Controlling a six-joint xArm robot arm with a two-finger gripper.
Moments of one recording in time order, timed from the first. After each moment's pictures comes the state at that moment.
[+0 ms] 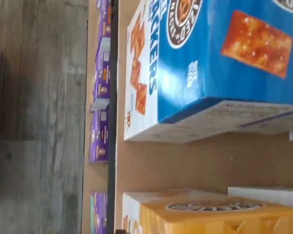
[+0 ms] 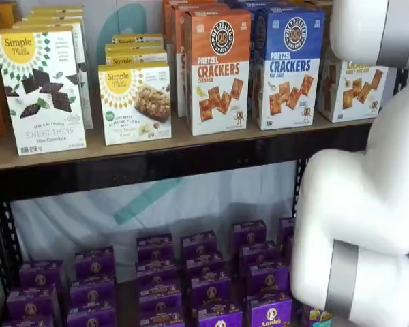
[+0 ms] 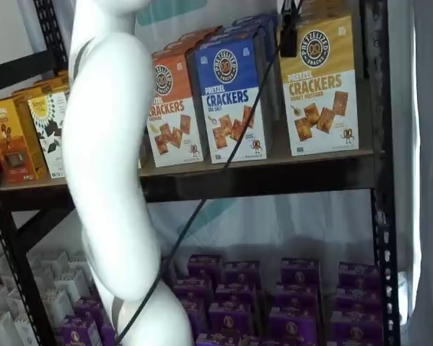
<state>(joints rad) -0.70 -0.10 -1.83 0.32 1.80 -2.15</state>
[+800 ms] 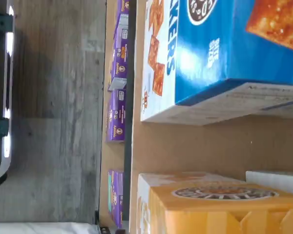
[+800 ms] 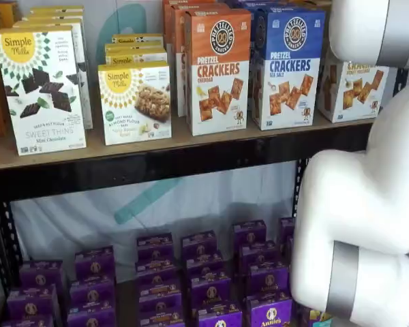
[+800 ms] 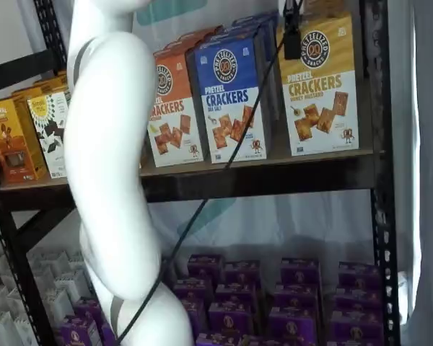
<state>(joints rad) -0.66 -0.09 -1.85 0.23 1.81 -2.15</state>
